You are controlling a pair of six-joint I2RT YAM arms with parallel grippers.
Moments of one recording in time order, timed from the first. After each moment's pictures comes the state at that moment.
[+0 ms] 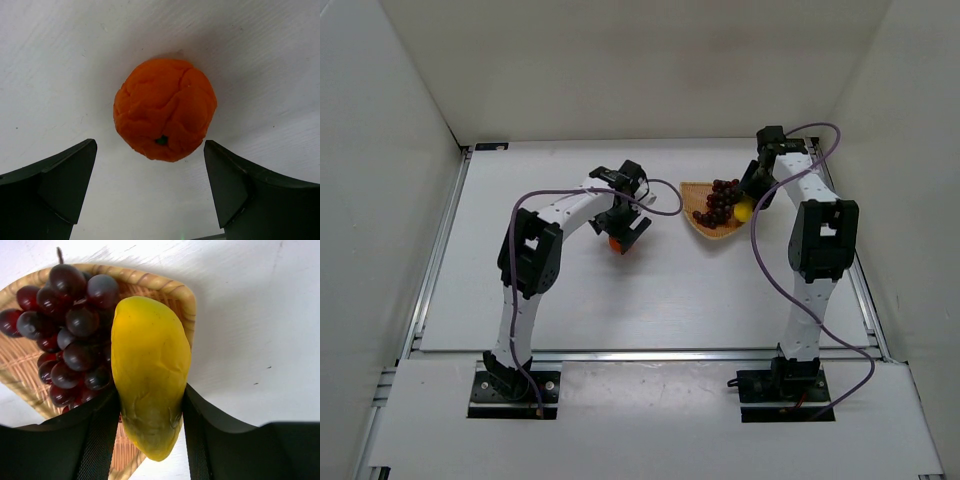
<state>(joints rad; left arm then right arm) -0.57 2.14 1.79 -0.99 -0.07 0.16 0.08 2.12 1.80 -0.88 0.02 0.53</state>
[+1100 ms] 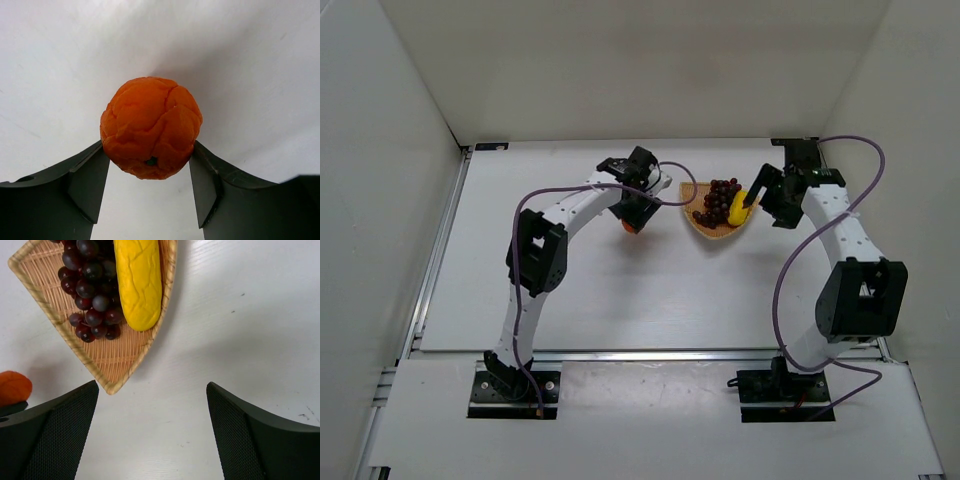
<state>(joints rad) -0.59 2.20 1.94 -0.97 -0.02 0.17 0.05 1.62 1.42 -0.82 -0.05 0.50</state>
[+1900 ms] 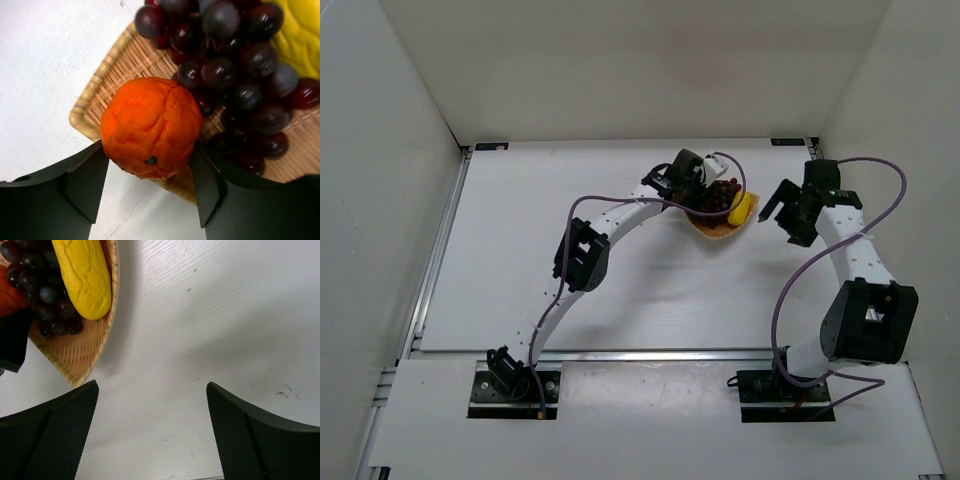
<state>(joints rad) -0.74 2.62 2.43 -0.53 0.01 0.25 -0.05 1.46 1.19 -0.76 -0.05 0.51</state>
